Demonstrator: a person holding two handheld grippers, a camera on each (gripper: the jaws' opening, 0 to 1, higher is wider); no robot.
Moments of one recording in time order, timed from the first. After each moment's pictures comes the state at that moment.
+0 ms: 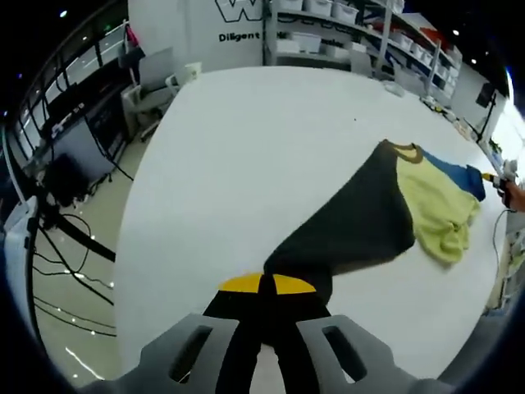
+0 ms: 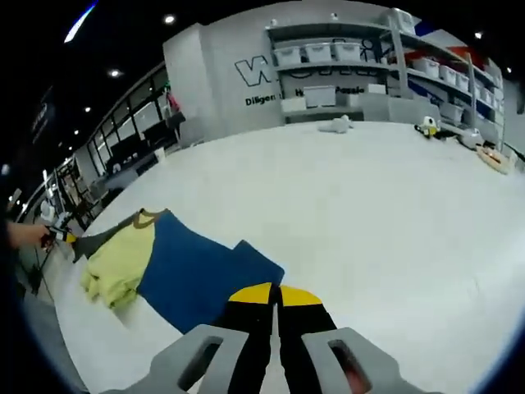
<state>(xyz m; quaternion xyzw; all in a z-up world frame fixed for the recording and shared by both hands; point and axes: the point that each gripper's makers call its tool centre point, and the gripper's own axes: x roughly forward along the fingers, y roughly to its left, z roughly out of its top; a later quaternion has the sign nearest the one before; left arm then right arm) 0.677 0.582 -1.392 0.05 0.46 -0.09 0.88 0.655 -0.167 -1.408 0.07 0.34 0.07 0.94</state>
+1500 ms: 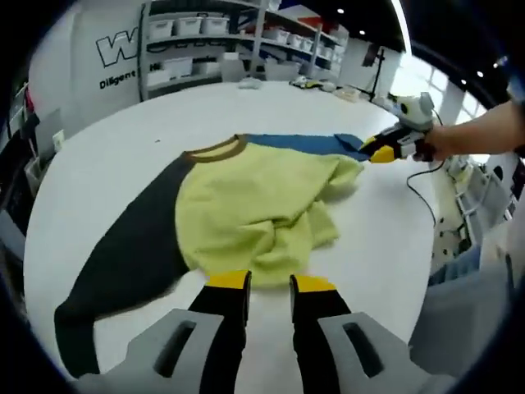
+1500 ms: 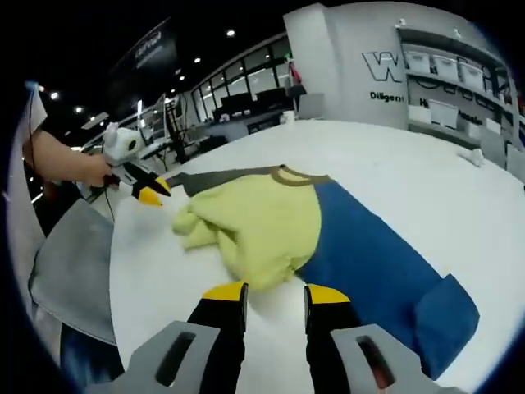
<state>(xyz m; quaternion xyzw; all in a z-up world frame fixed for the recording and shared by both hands) 0.585 0.309 -1.396 0.11 0.37 -0.40 0.83 0.585 0.061 -1.399 -0.04 0.32 0.38 0.87</state>
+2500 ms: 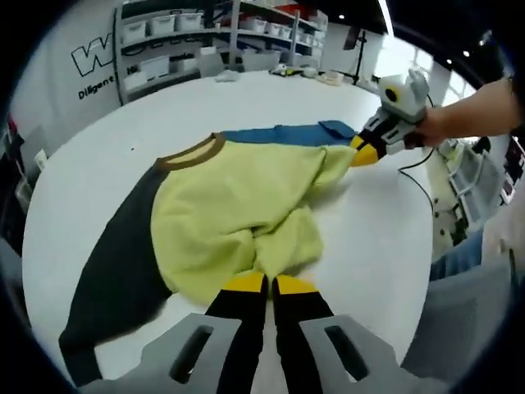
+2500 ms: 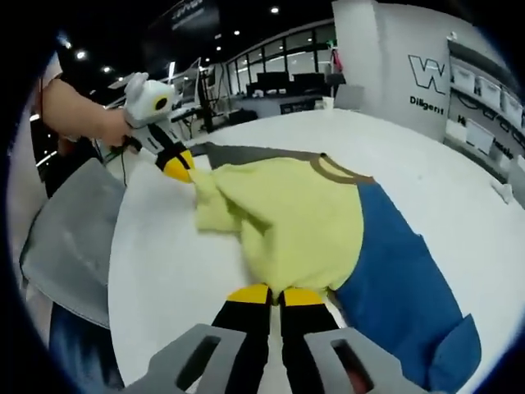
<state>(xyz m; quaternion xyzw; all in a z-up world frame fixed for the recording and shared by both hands) 0.594 0.308 -1.385 0.13 0.38 -0.42 0.81 0.583 0.098 -1.397 -0.10 0.32 0.45 0.83</state>
